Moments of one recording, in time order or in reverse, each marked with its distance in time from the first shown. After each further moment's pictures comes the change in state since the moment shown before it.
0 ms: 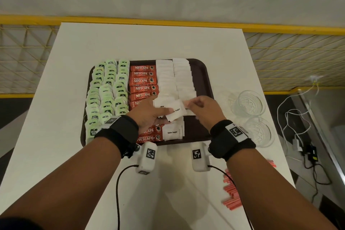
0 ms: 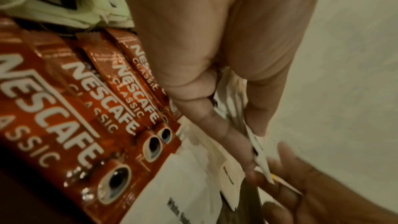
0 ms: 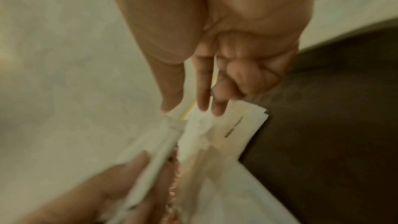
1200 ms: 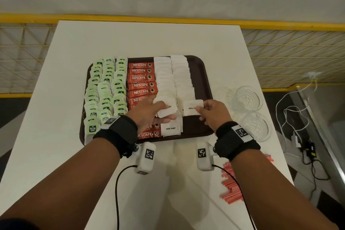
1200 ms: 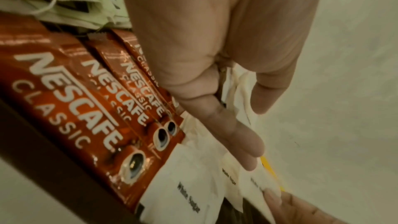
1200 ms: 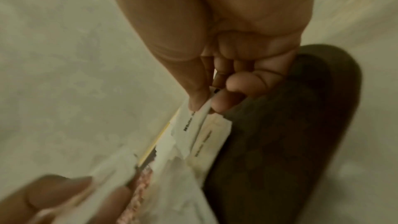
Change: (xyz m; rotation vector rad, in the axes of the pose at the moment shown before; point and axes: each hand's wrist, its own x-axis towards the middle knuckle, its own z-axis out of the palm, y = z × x) left_hand -0.009 -0.005 0.006 0.021 -0.019 -0.012; right_hand -0.007 0.025 -0.014 0.019 0.031 0.088
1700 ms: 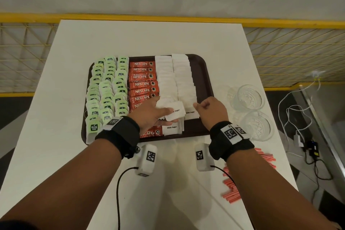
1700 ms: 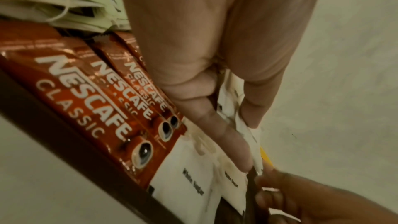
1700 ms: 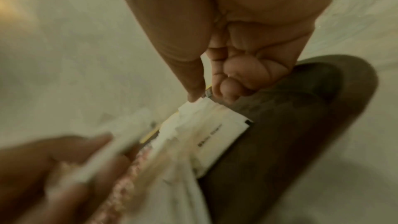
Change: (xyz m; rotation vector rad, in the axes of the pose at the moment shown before) left_hand -0.003 -0.007 0.002 0.093 0.002 -0.003; right_hand -0.001 -0.001 0.014 -0.240 0.139 -0.041
